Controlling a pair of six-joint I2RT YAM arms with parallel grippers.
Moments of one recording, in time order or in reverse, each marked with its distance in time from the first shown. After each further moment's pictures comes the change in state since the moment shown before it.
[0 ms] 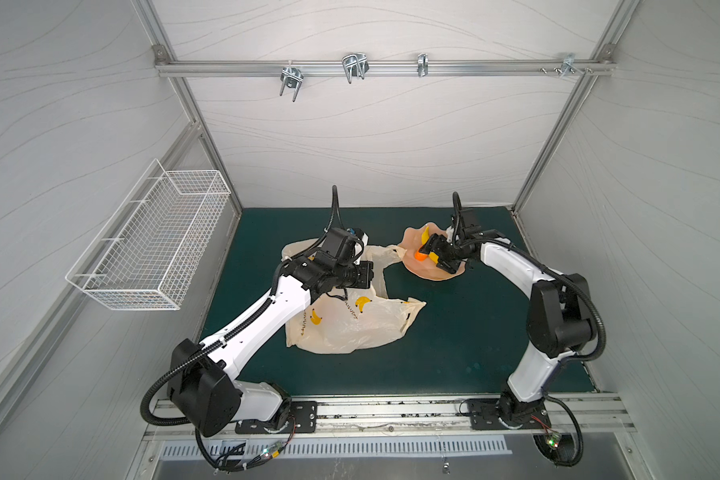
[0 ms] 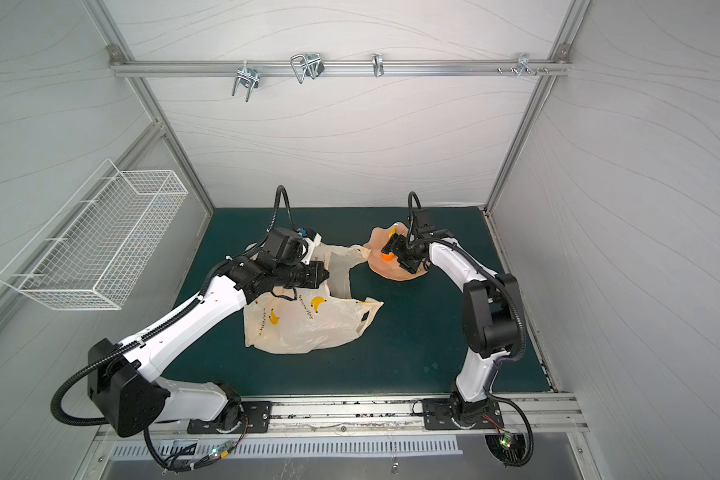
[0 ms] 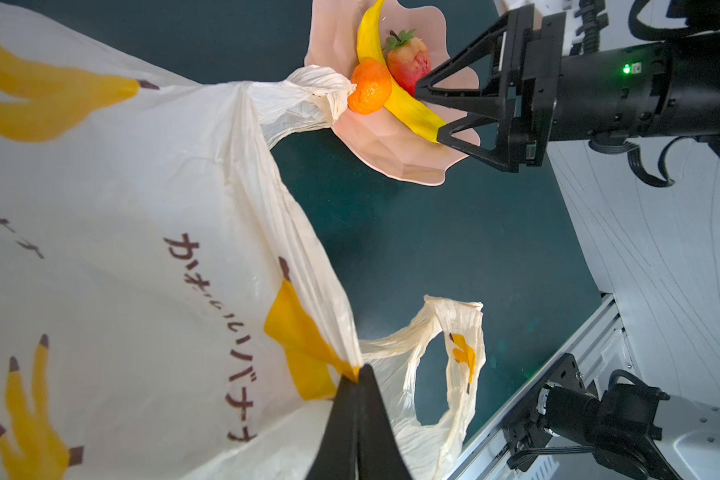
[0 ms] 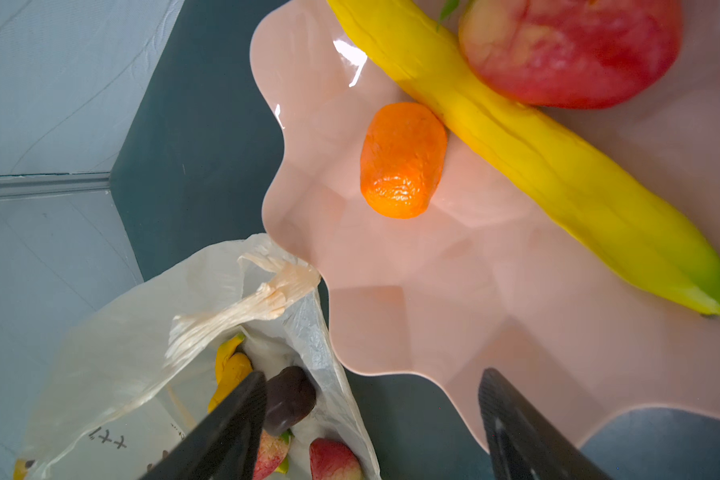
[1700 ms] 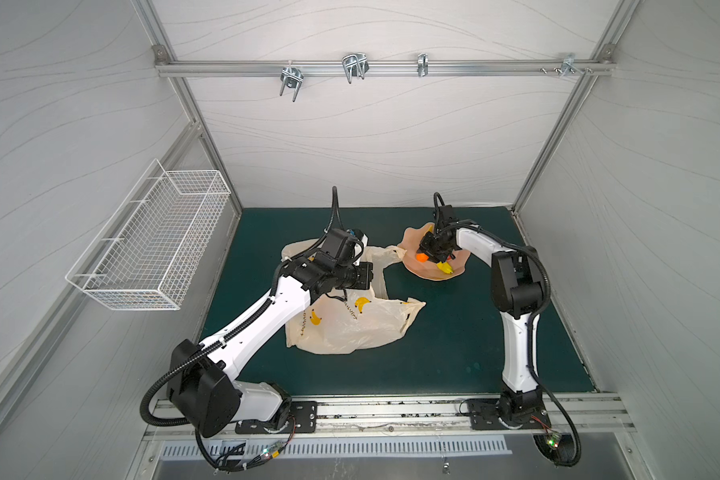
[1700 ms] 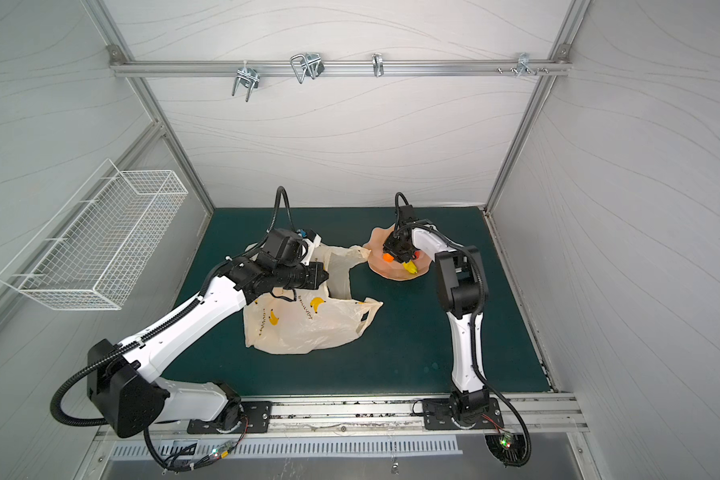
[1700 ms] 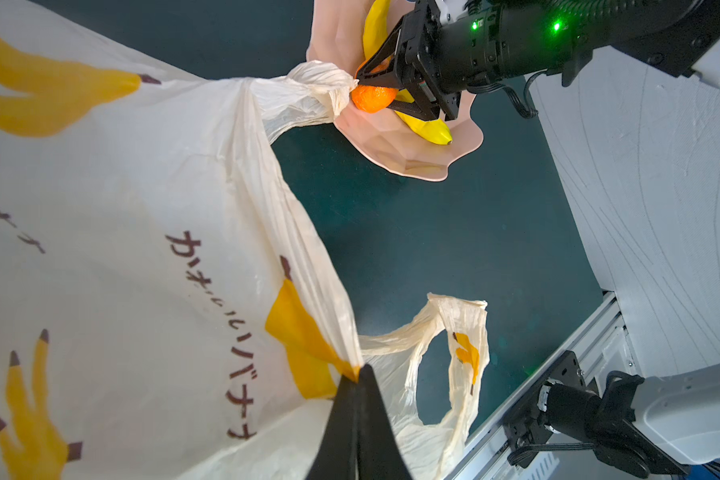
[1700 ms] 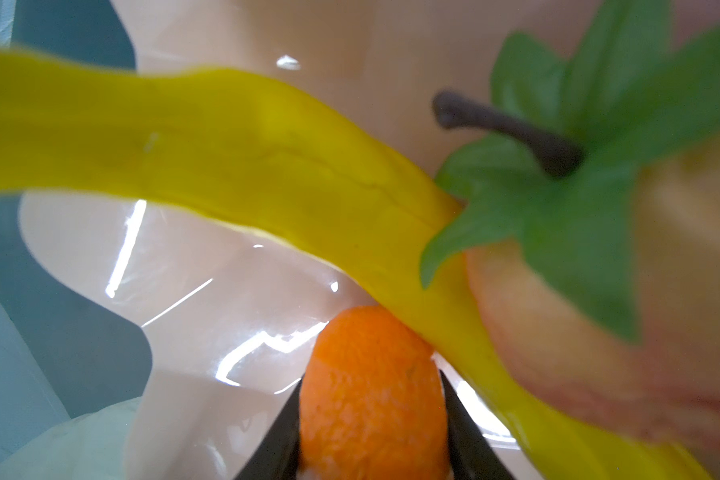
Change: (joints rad) left arm 0.000 -0.003 -0.006 -0.006 0.001 -0.002; right arm 0.001 0.402 0.340 -0.066 0.094 0.016
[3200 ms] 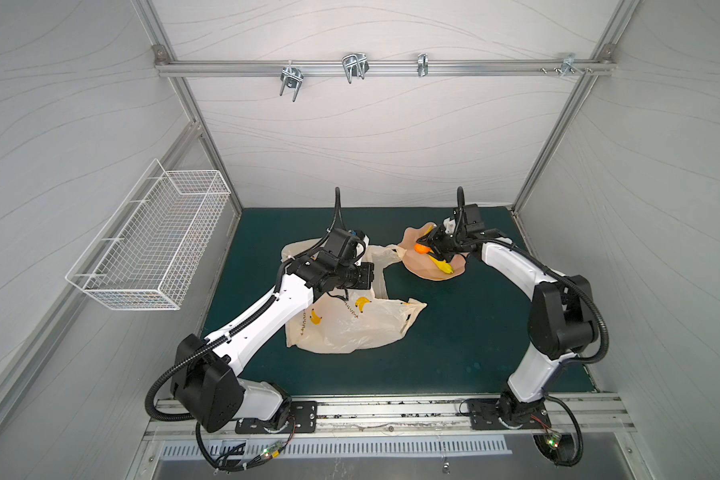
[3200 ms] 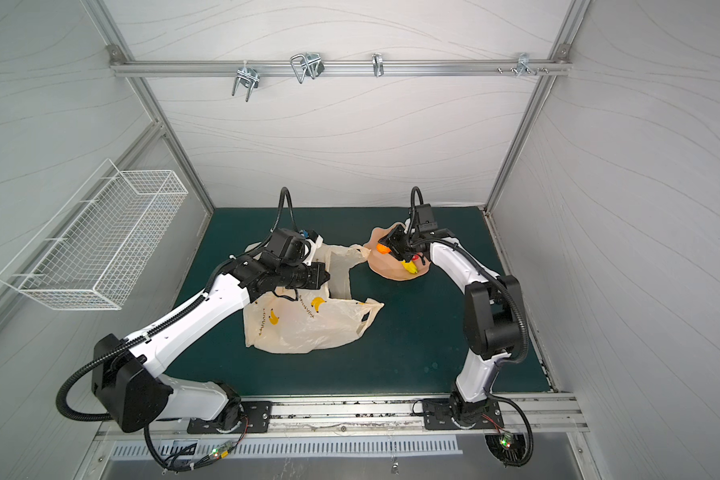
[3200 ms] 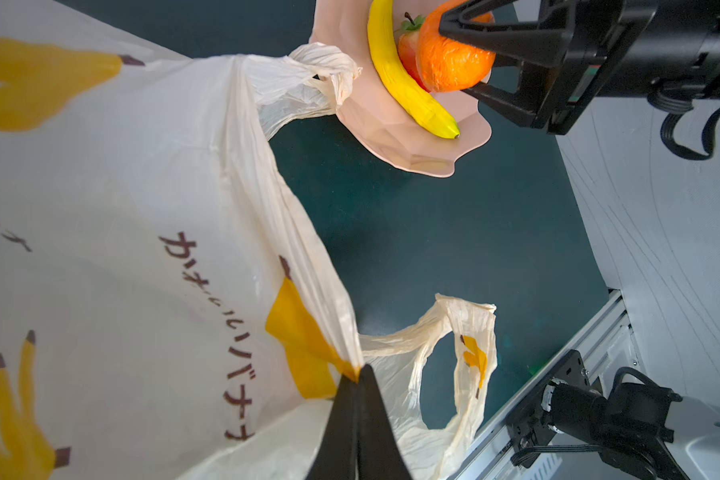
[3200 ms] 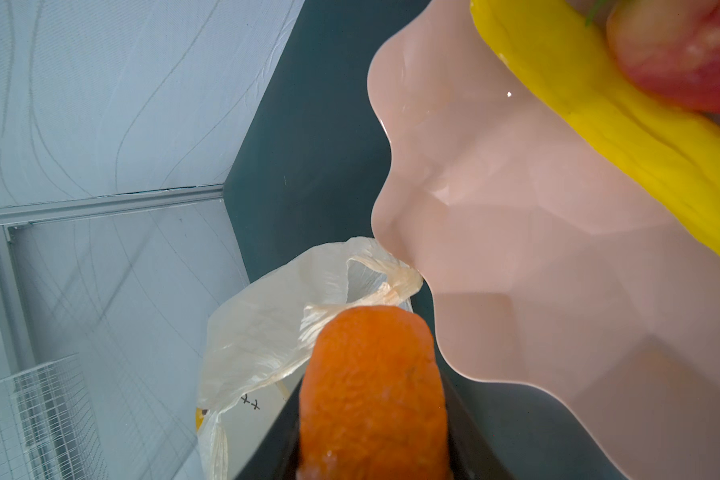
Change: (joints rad) left arm 0.000 0.028 0.004 0.000 0.004 0.001; right arm -0.002 -0.452 -0.375 0.239 -0.250 0.180
